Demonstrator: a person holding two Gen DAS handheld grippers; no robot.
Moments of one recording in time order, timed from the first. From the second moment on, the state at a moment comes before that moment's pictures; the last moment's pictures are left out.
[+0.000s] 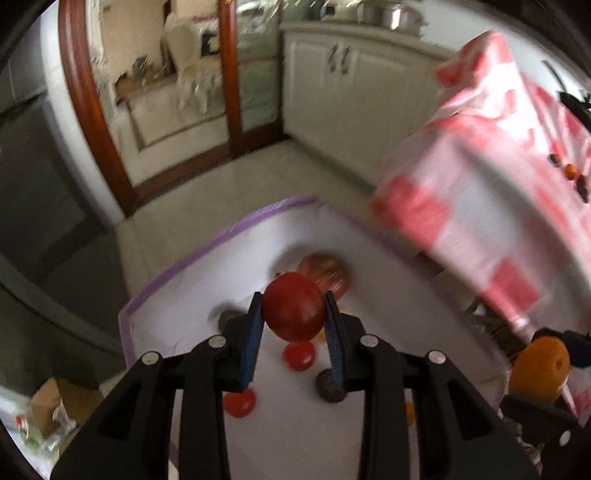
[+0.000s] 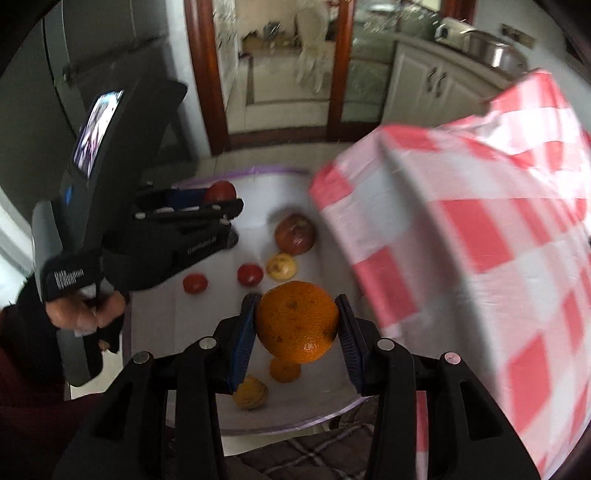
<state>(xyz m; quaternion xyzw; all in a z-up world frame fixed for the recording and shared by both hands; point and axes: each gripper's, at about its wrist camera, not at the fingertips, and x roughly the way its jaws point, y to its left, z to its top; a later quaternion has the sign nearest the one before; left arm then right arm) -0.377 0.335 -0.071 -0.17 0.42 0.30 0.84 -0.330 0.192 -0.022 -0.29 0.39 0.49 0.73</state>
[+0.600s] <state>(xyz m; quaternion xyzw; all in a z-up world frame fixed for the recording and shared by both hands) -0.383 0.355 -0.141 -0.18 0.54 0.31 0.76 -0.351 0.250 -0.147 -0.38 0.49 0.49 0.62</state>
